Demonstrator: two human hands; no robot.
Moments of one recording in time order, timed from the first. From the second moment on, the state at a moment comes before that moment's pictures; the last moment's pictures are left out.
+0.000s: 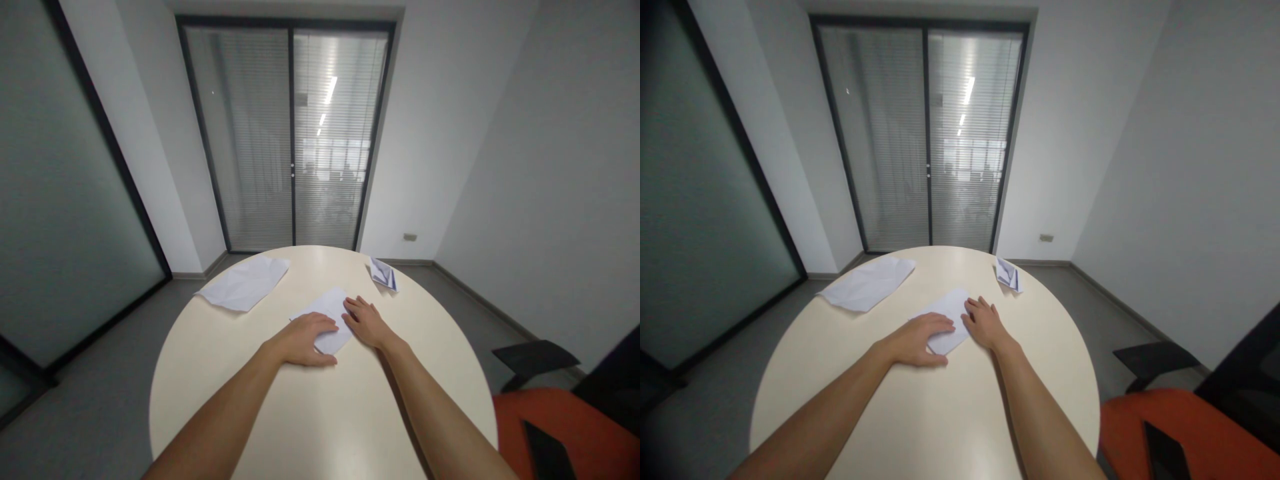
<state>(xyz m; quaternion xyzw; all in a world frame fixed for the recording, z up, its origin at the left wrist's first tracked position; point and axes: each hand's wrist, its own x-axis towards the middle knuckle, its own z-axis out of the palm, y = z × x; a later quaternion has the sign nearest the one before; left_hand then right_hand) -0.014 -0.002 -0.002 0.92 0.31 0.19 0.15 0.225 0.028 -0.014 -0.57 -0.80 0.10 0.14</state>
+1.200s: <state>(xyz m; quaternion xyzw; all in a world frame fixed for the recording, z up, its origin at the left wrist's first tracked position) -0.016 0.022 -0.025 0.82 0.51 0.24 0.11 0.219 0.028 -0.012 -0.42 -0.84 0.22 0.26</state>
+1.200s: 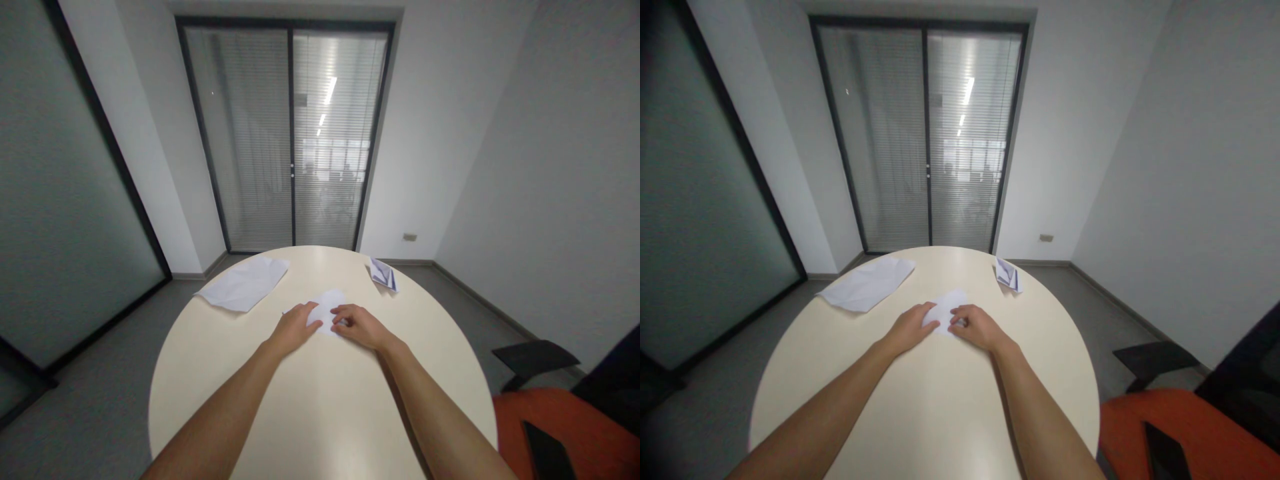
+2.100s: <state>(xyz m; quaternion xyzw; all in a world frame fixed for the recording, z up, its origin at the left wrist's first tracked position) -0.018 0.026 -0.030 0.80 0.54 0.26 0.00 0.213 0.020 -0.010 -0.39 -0.88 0.14 0.23</state>
